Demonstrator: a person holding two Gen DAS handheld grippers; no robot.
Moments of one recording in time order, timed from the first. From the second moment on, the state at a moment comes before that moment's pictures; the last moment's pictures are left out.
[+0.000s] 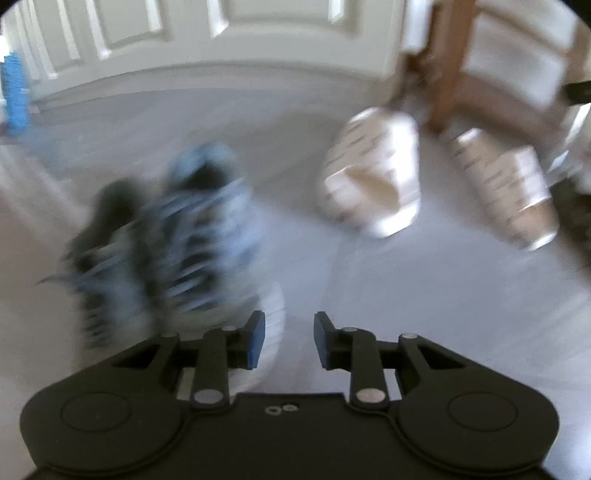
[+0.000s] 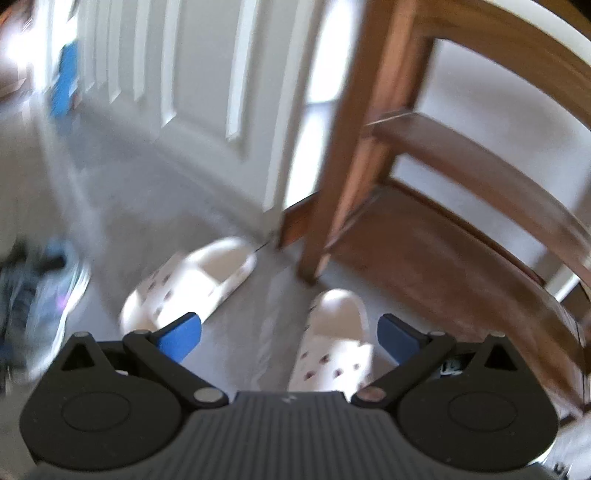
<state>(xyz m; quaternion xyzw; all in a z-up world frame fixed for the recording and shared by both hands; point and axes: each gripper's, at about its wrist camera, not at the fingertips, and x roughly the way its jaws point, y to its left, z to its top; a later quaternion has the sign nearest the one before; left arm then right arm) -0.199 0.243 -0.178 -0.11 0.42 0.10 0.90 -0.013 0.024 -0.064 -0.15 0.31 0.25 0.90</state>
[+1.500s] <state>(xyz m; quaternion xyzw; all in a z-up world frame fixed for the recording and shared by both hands) -0.171 0.202 -0.251 -0.20 0.38 0.07 0.90 -0.048 -0.015 -0.046 -0.20 0.35 0.27 0.87</state>
